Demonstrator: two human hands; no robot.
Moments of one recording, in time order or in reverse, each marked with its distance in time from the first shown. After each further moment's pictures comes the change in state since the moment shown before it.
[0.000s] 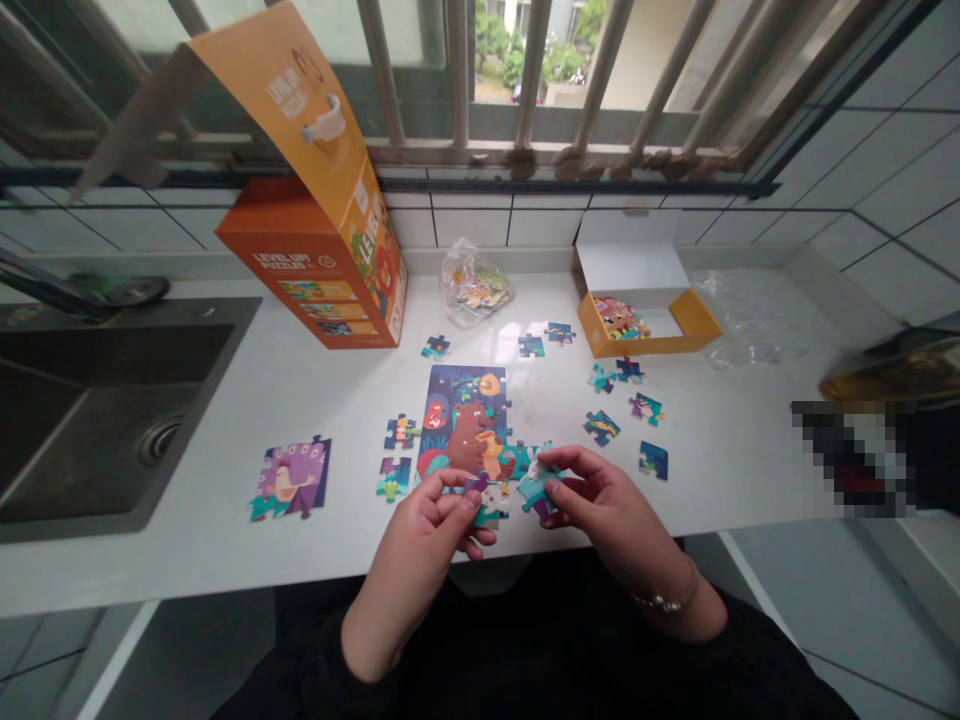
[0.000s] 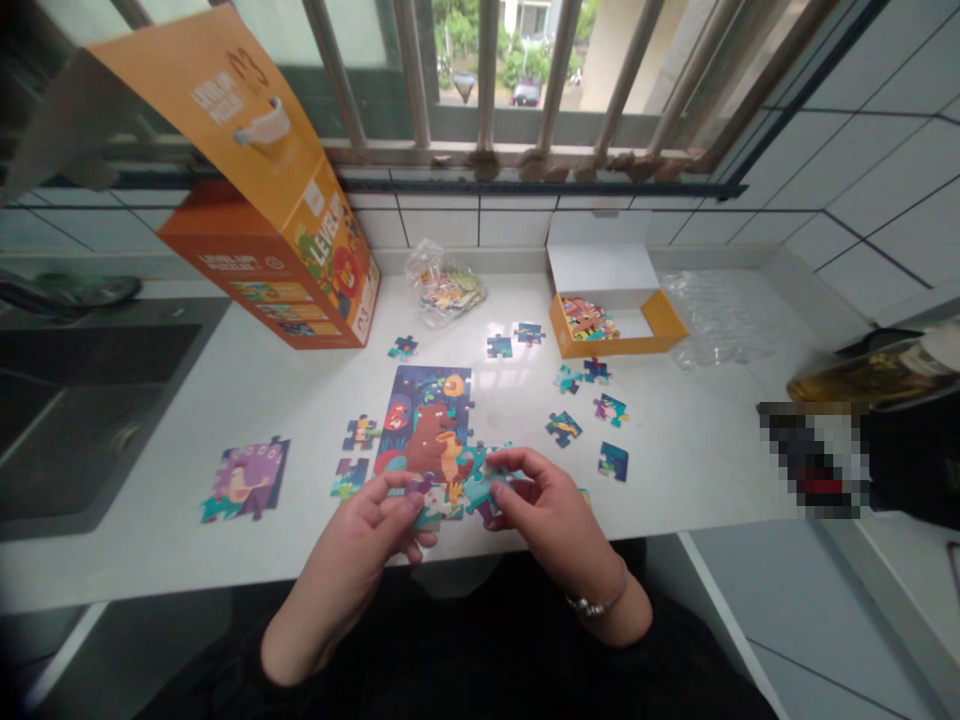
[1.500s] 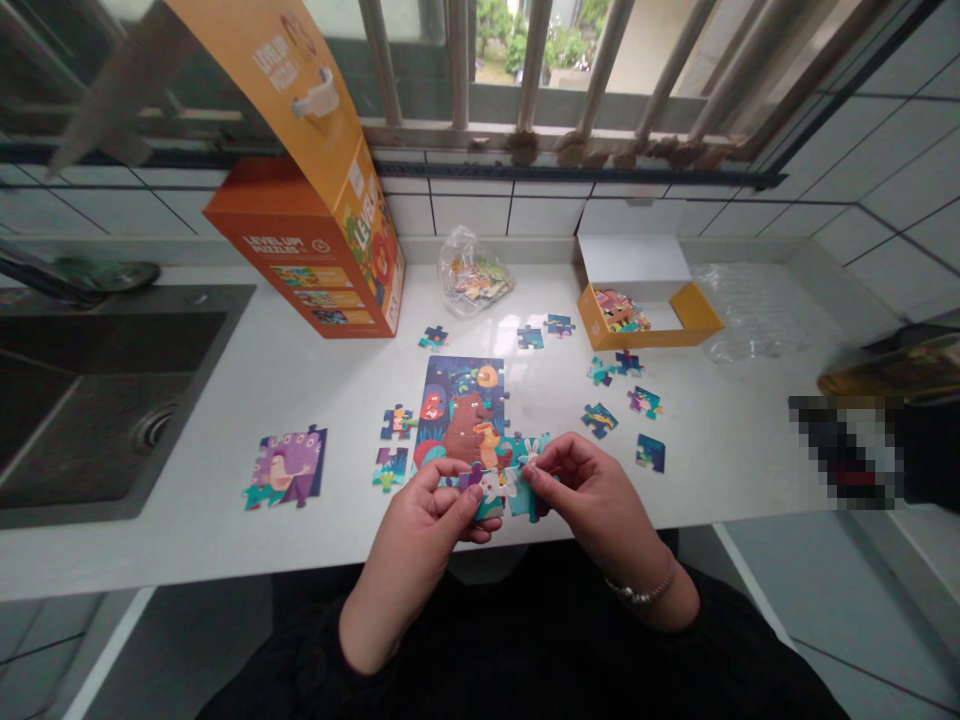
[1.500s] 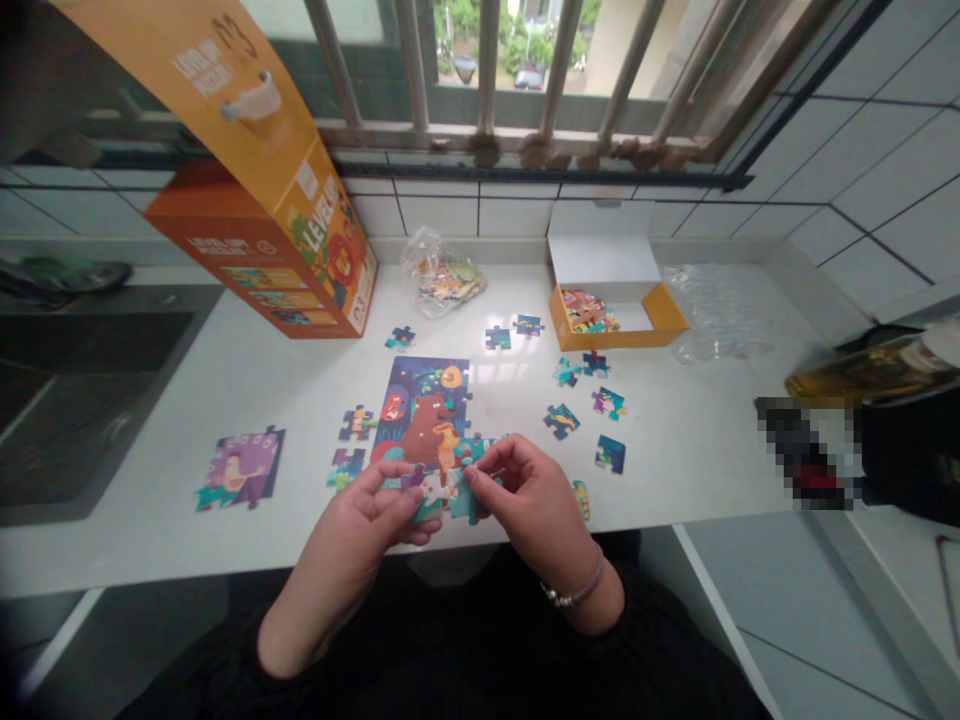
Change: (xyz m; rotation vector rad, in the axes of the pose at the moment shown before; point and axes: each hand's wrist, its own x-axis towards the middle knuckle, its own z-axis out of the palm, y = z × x) left_hand -0.006 0.008 0.010 -0.019 0.021 -0.032; right_hand 0.003 -0.009 0.018 -0.048 0.034 -0.130
